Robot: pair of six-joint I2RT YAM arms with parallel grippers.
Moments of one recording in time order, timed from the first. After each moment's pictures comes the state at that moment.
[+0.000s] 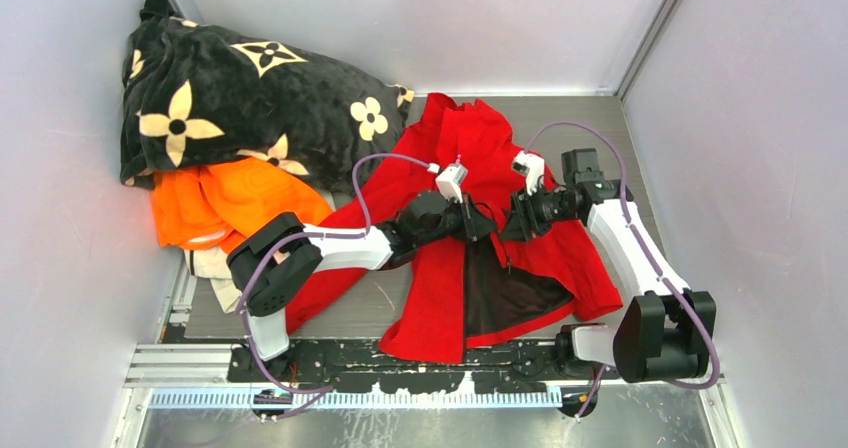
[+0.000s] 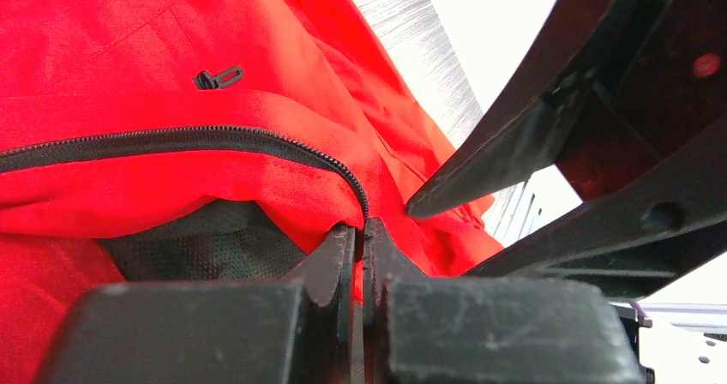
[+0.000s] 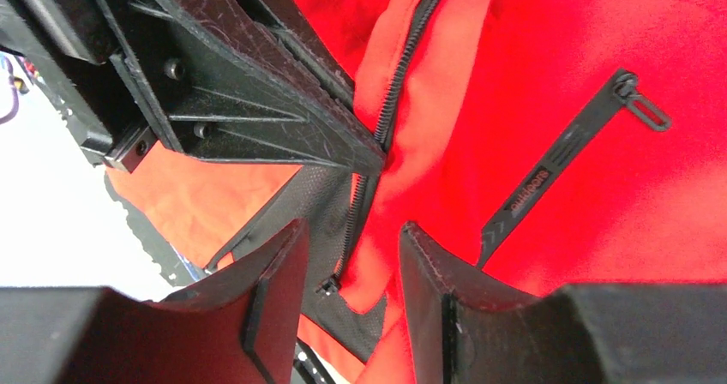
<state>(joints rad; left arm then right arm) -0.96 1.83 1.01 0.59 0.08 -0.79 0.07 1.28 0.96 -0.81 -0.75 -0.39</state>
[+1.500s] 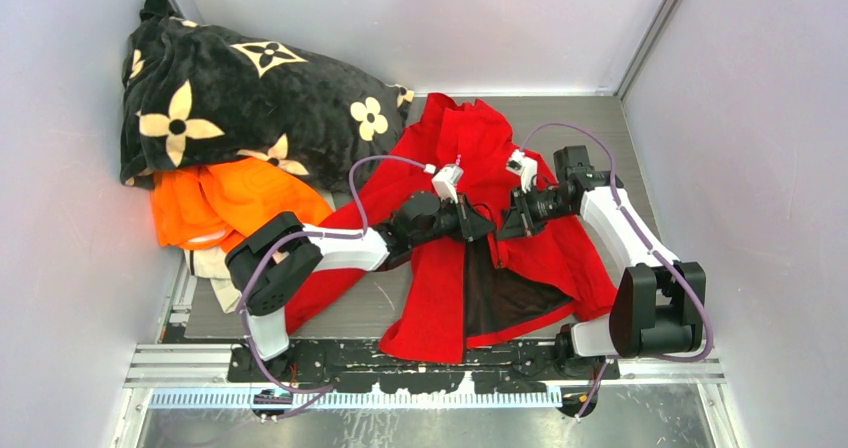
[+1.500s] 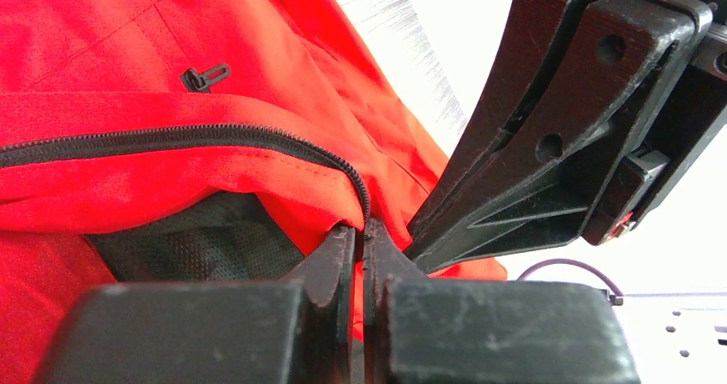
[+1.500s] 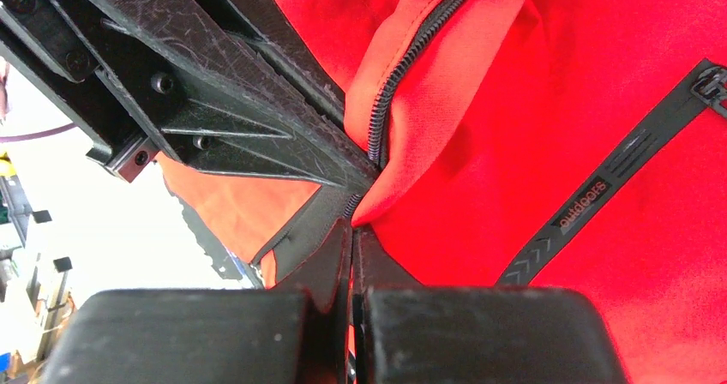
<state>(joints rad) -0.94 1.83 0.97 0.66 0.13 -0.82 0.07 1.38 0.99 -0.84 -0.84 -0.35</state>
